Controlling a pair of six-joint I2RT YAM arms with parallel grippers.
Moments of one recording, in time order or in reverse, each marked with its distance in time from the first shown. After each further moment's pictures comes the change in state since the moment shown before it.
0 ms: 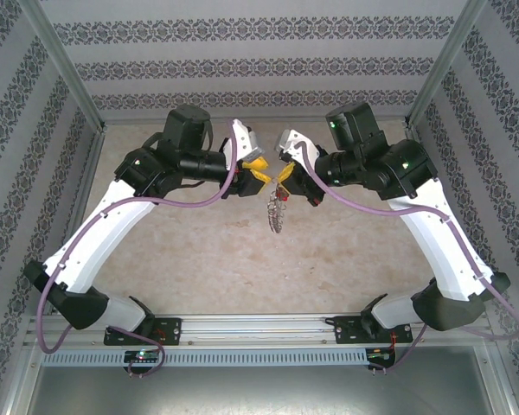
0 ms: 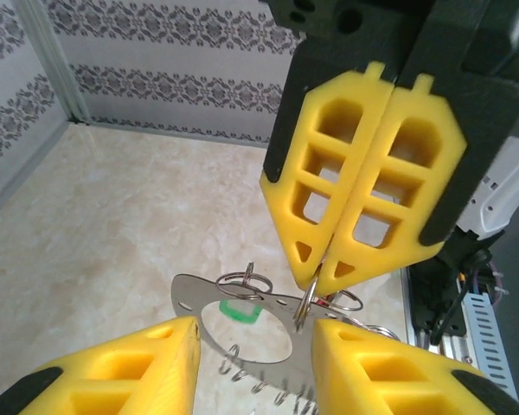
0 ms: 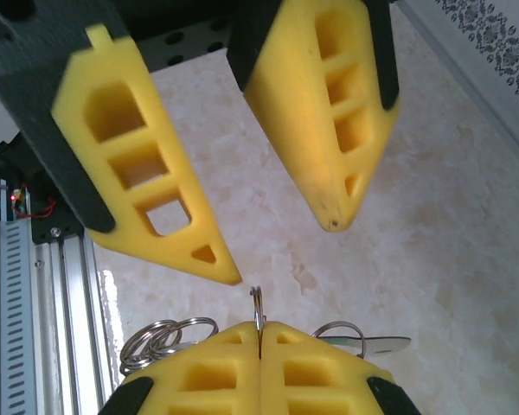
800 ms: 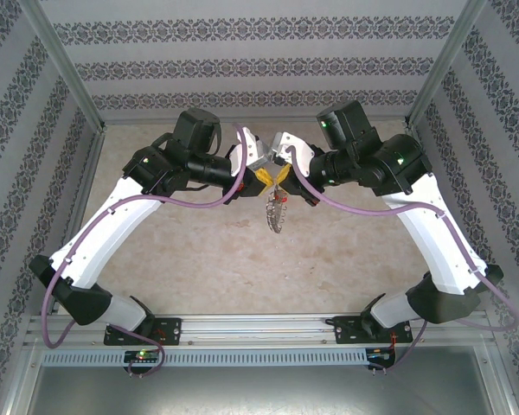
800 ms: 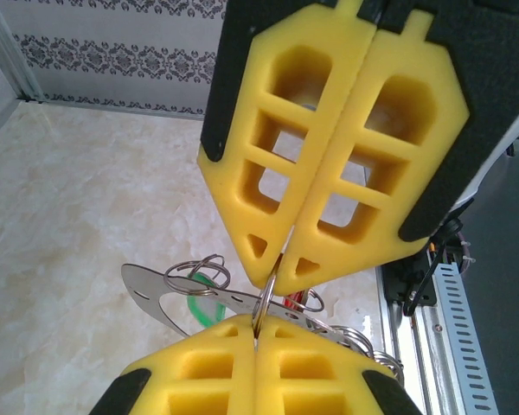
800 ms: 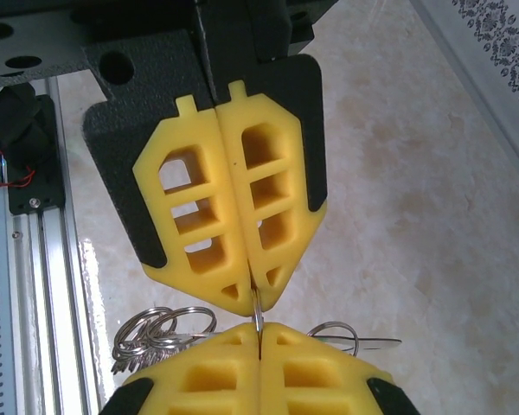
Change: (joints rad) left arm -0.019 0.029 0.010 -0.065 0.042 0.043; right arm 0.046 0.056 0.088 -0.076 0.085 -0.047
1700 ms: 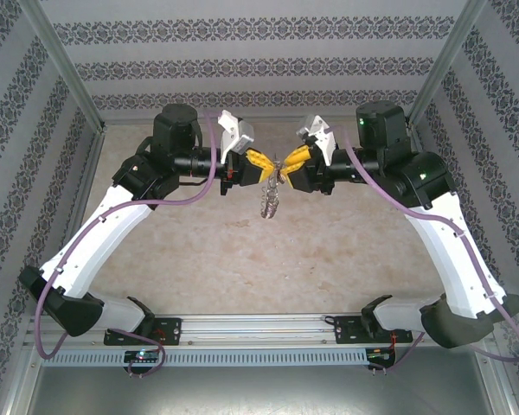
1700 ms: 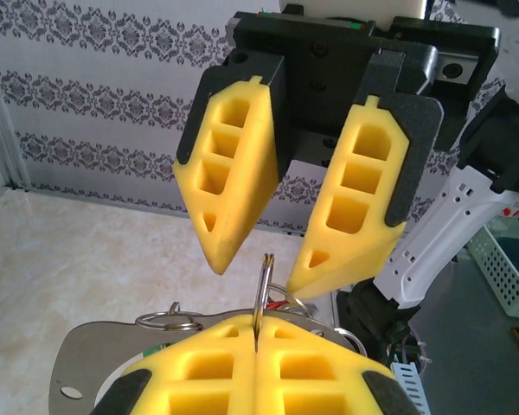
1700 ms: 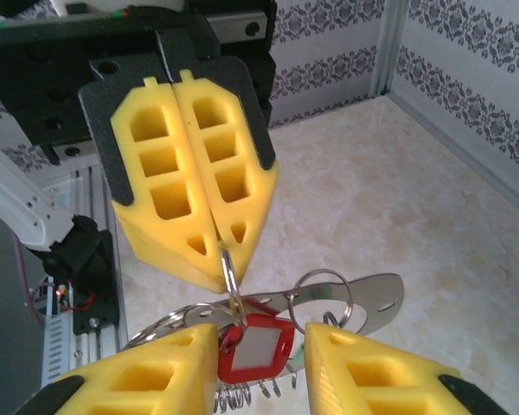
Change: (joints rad) left arm 0.061 -0.087 -0.129 0.372 0.174 -0.294; right arm -0.179 -0.174 -0.242 0.335 -0.321 0.219
